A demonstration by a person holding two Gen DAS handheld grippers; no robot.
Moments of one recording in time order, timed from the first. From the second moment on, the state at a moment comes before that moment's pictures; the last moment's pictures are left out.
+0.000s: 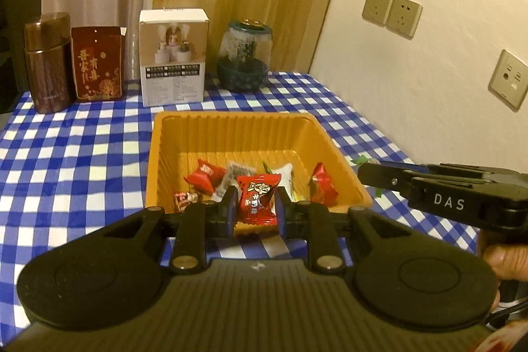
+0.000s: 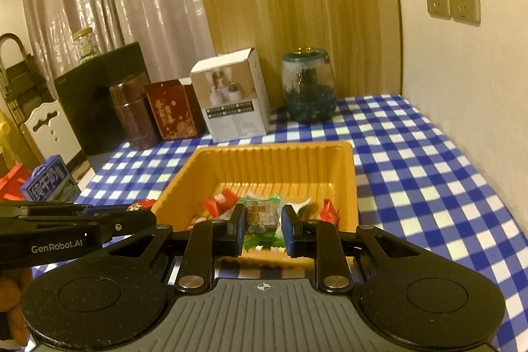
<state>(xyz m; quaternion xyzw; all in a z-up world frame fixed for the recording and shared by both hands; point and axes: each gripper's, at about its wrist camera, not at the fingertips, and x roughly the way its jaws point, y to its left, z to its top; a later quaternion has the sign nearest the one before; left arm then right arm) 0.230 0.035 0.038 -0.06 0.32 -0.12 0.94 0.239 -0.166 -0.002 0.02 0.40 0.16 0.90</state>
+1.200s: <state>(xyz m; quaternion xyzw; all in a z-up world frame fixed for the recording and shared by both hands) 0.317 0.042 0.007 -0.05 0.35 -0.08 0.93 0.321 -0.166 -0.048 0.04 0.43 0.11 0.90</state>
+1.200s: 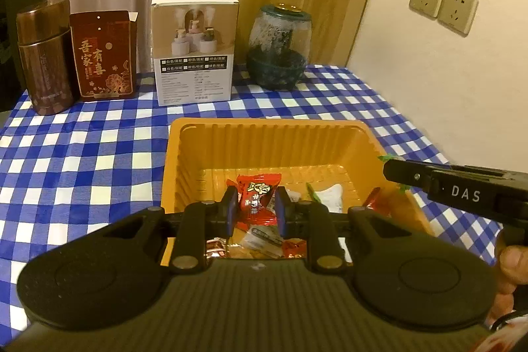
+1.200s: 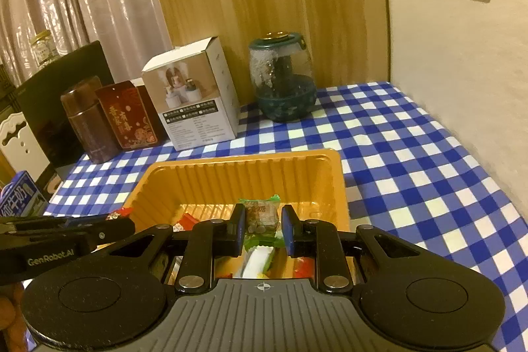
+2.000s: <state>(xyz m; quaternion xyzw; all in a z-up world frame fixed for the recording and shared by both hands) 0.333 0.046 -0.011 -0.04 0.38 -0.07 0.92 0.334 -0.154 -0.072 0.04 0.46 0.12 0.88</state>
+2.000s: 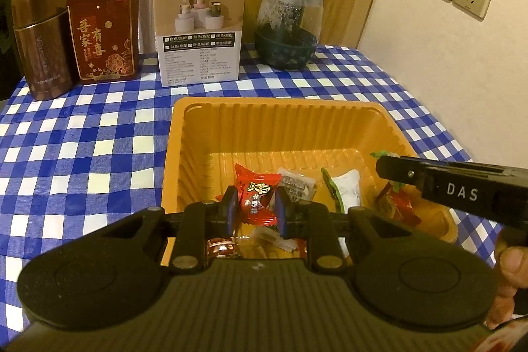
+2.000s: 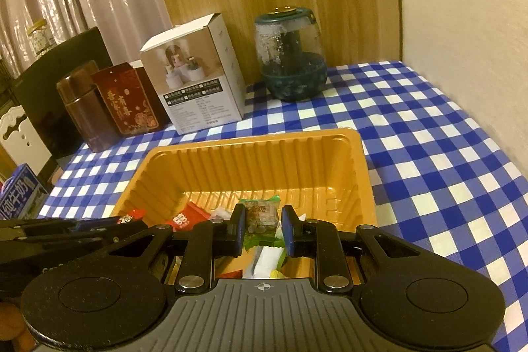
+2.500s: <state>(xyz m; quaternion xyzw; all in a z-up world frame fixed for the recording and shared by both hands) 0.332 0.043 -0.012 -0.03 0.37 -0.08 0.92 0.334 -0.156 -0.069 0.05 0.45 0.12 0.88</state>
